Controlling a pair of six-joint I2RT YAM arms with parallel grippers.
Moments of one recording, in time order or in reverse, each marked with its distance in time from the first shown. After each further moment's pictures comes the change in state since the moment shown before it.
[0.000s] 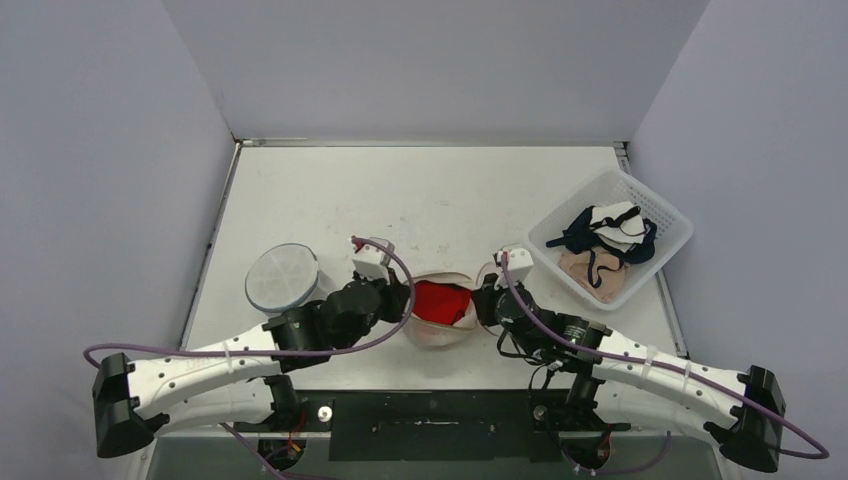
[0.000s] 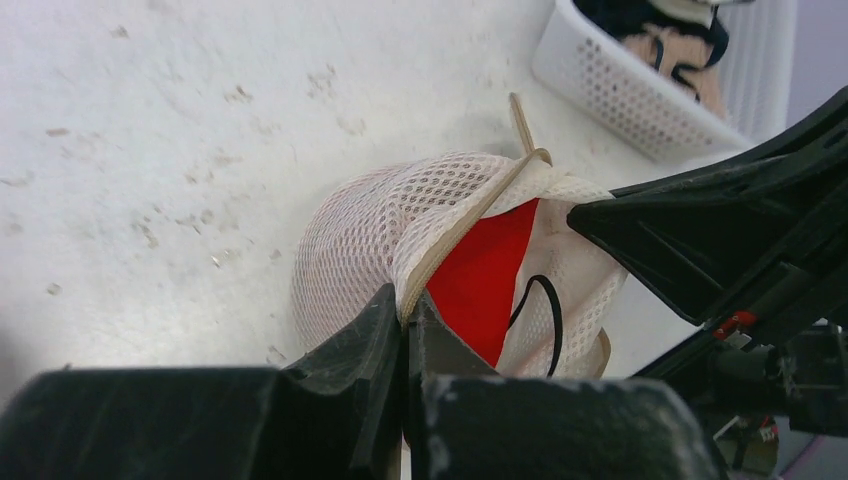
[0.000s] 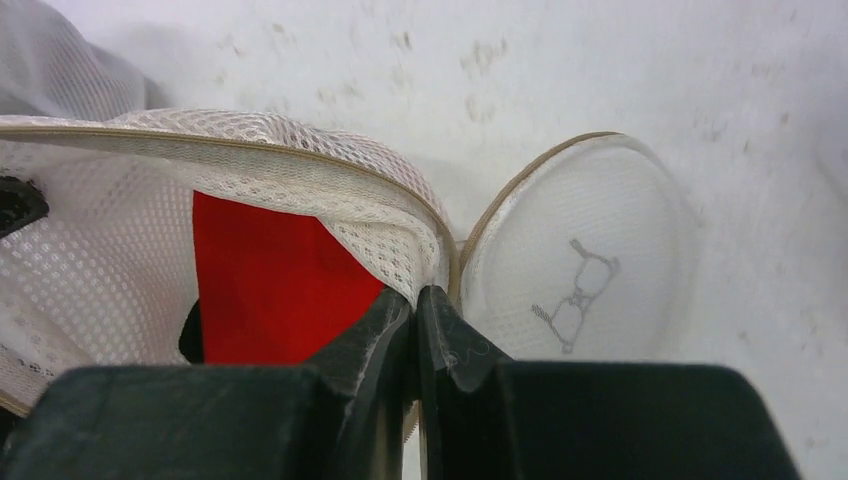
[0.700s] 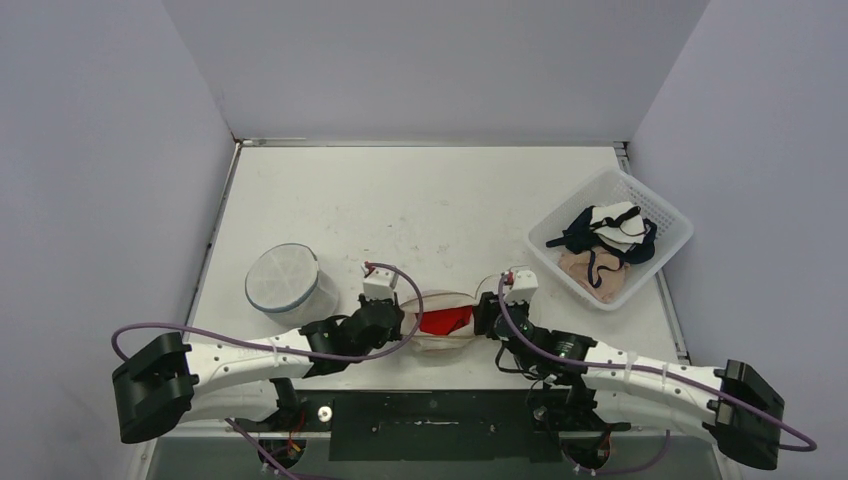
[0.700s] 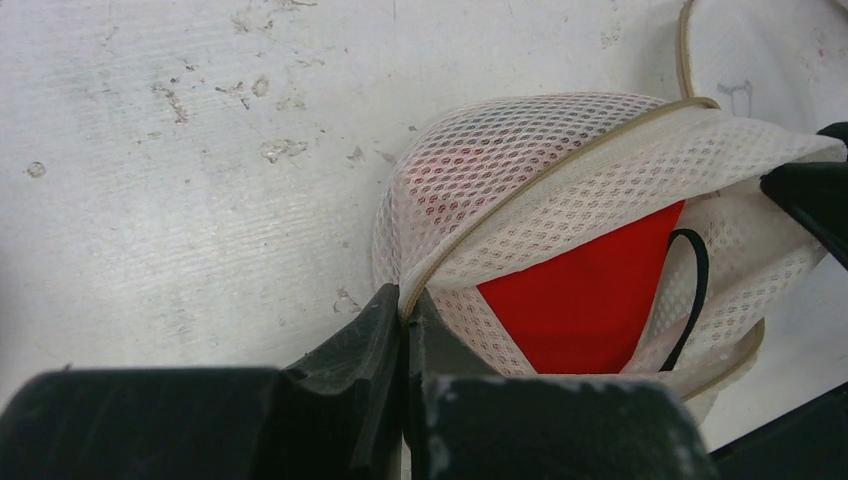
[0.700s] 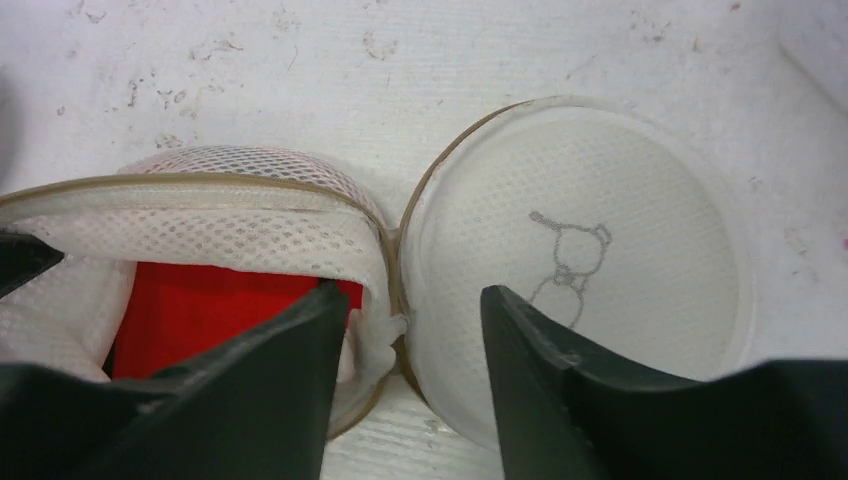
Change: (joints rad) left arm 0.038 0.140 -0.262 0.219 -0.045 -0.053; right arm 0.007 0.064 -0.220 0.255 0.136 0.029
